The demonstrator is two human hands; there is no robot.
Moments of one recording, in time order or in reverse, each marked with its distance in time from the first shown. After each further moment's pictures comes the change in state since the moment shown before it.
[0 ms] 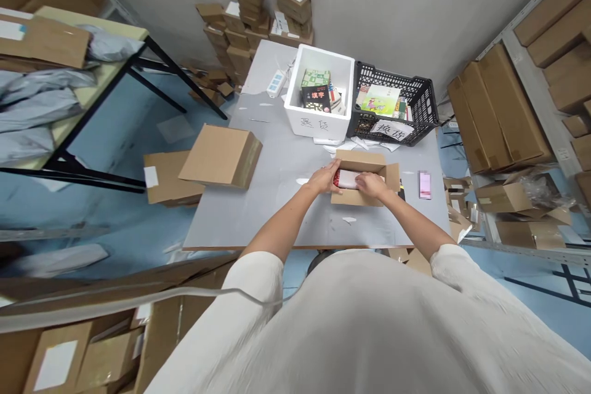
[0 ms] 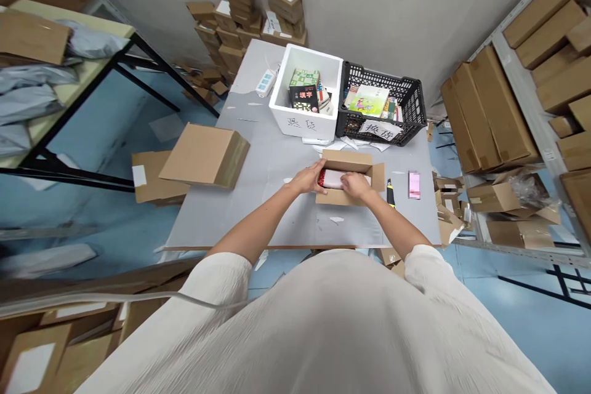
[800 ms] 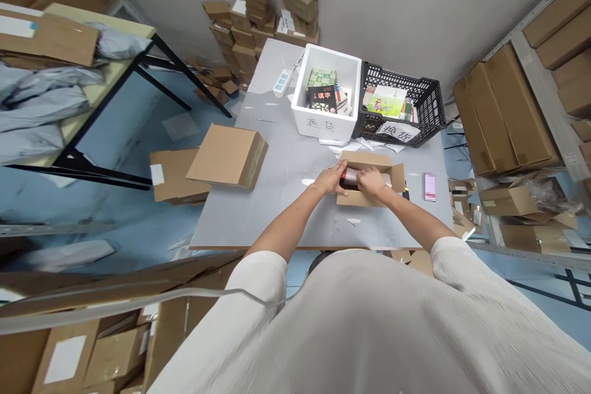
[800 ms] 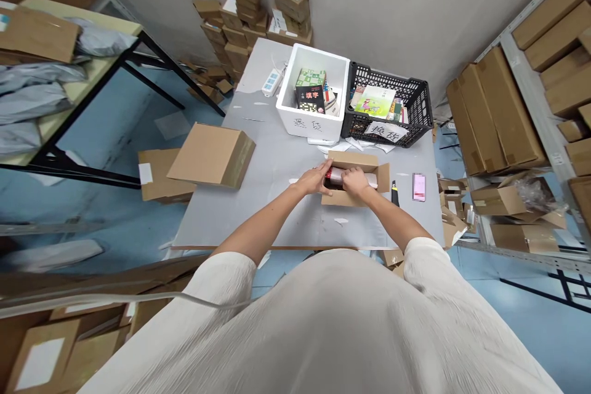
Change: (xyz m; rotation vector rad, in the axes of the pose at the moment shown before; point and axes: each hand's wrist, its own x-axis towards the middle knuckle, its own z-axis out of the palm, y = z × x) left_hand 0.007 -0.009 0.009 -0.075 -0.028 0.022; right_hand 0.021 -0.030 -0.015 -0.343 -0.015 -0.071
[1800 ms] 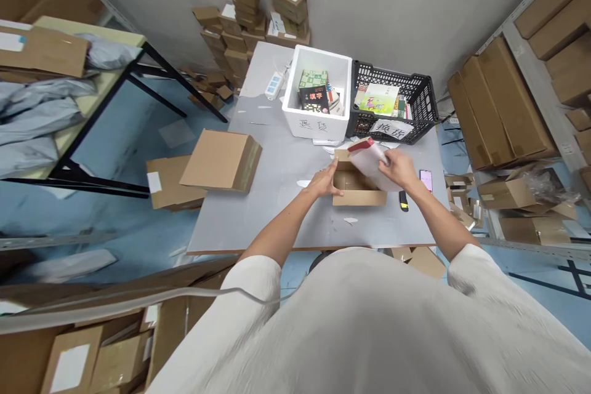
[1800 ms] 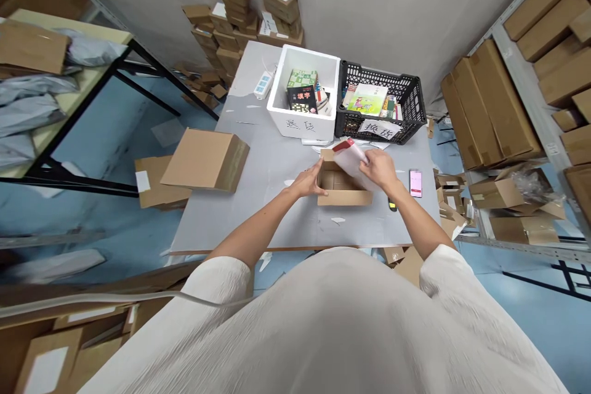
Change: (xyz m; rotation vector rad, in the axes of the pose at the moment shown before) left_hand -0.012 0.007 -0.001 -0.076 0.025 -0.078; right_hand -0.068 0.083 -0.038 0.321 0.582 0.226
